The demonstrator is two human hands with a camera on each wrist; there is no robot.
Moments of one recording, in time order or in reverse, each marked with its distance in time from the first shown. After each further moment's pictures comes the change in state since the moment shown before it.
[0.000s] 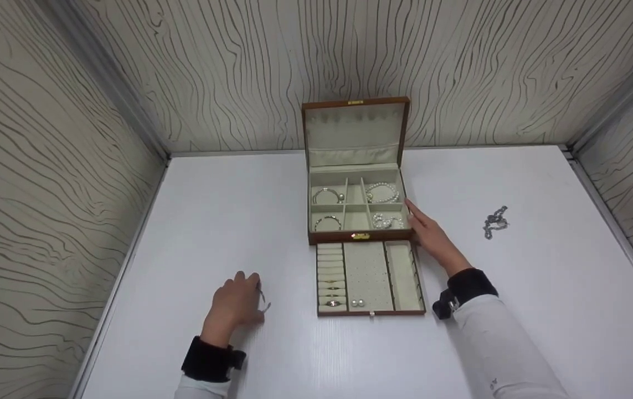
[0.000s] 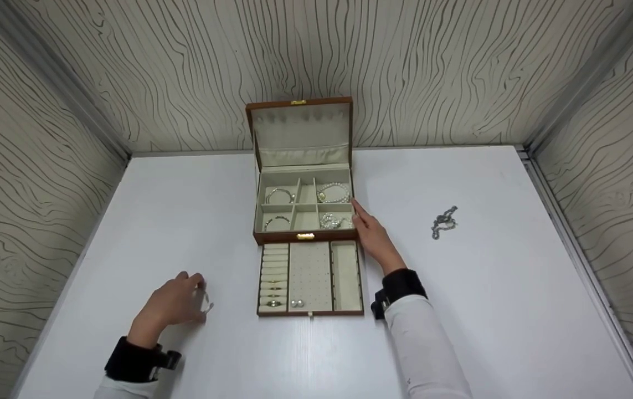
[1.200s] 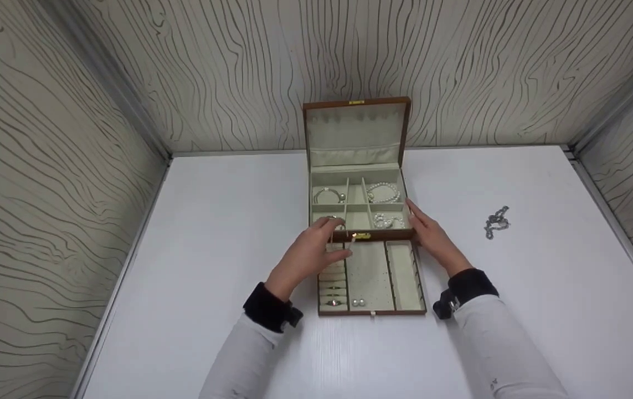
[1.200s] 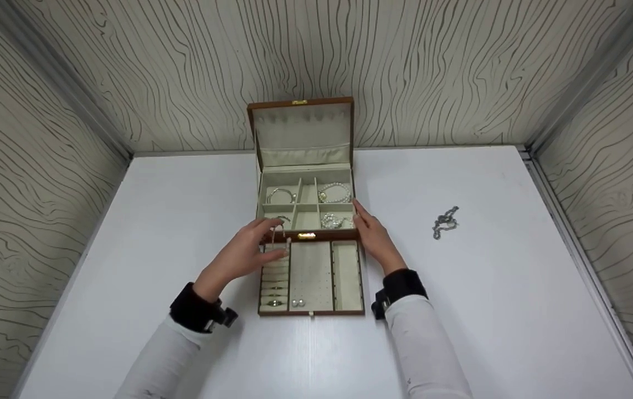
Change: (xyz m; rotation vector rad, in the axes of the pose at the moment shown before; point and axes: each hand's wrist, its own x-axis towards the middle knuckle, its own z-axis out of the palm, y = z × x) left_hand 0.081 0.118 -0.037 -0.335 0.146 0.420; right_hand 0.001 0.001 0.000 0.010 -0.001 -0.011
